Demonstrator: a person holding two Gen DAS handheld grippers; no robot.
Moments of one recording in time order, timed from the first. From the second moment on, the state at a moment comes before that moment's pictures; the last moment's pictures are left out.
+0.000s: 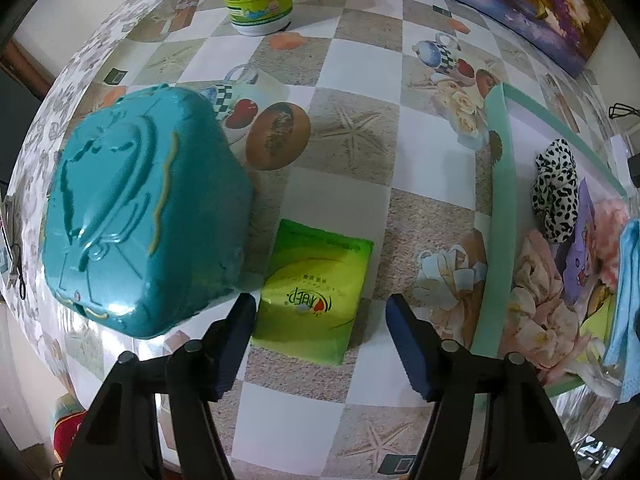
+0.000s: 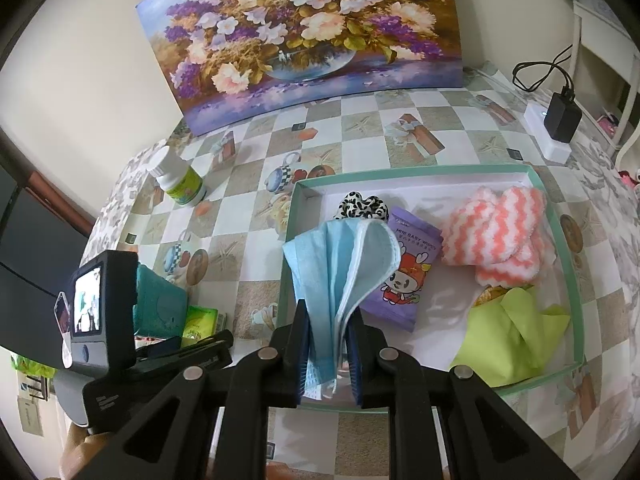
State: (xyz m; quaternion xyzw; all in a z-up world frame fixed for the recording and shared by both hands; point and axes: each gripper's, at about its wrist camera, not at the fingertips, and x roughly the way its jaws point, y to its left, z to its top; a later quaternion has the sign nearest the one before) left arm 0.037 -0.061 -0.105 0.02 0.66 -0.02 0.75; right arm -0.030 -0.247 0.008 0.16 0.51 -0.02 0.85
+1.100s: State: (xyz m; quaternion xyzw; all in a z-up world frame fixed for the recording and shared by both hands) left arm 0.001 -0.155 0.017 0.04 0.45 -0.25 0.85; right arm -0.063 -0.305 0.068 0.19 0.39 -0.11 0.89
